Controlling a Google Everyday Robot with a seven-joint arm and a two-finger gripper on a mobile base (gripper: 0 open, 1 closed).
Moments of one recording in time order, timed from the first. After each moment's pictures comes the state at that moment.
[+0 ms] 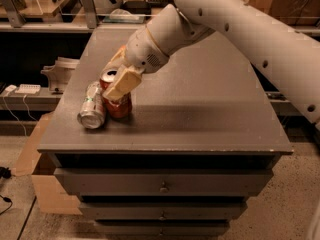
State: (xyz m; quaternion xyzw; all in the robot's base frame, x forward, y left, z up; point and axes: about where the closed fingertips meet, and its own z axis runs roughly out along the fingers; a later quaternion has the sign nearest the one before) arm 0.546 0.108 0.915 -0.71 0.55 0.30 0.31
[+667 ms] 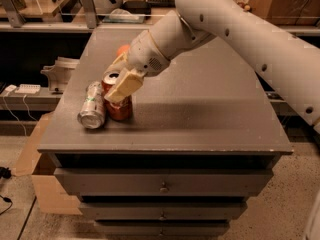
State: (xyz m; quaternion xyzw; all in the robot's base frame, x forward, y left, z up) arm 0.549 0.106 0.903 -0.71 0.55 0.31 0.31
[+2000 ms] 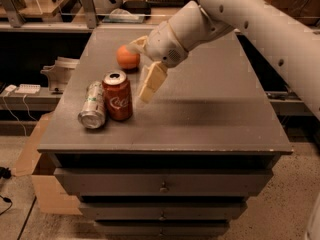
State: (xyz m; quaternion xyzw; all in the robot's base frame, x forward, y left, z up) arm 0.568 0.067 0.915 -0.71 0.56 0.29 0.32
